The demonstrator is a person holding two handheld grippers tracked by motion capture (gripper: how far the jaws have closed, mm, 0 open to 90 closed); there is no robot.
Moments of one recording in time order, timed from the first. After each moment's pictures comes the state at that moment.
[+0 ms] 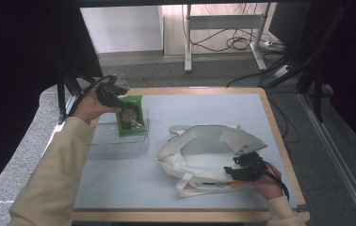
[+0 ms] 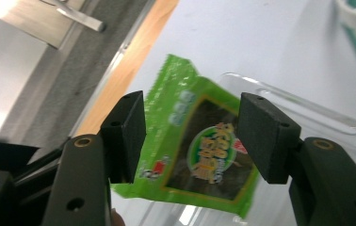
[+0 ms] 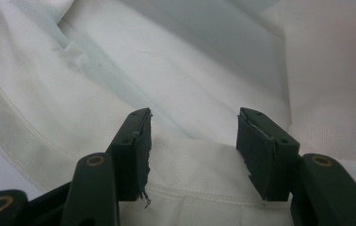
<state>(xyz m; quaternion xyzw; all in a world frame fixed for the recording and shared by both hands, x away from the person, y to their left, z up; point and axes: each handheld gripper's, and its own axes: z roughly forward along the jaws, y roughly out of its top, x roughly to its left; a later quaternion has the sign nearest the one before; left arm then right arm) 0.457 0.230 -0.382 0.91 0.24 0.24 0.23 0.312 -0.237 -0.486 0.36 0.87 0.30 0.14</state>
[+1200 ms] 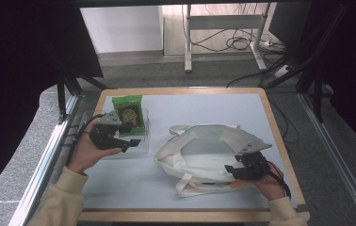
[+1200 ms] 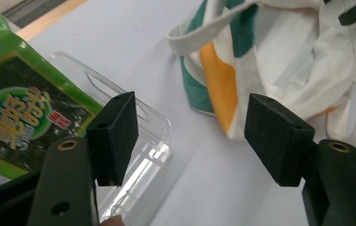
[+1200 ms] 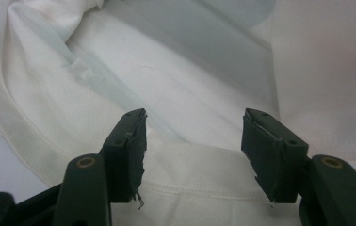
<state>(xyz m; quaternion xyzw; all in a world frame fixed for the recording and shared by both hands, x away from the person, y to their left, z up) 0.324 0.219 -0.418 0.86 0.30 0.13 0.39 0.310 -0.242 -0.477 0.36 0.86 0.33 0.14</state>
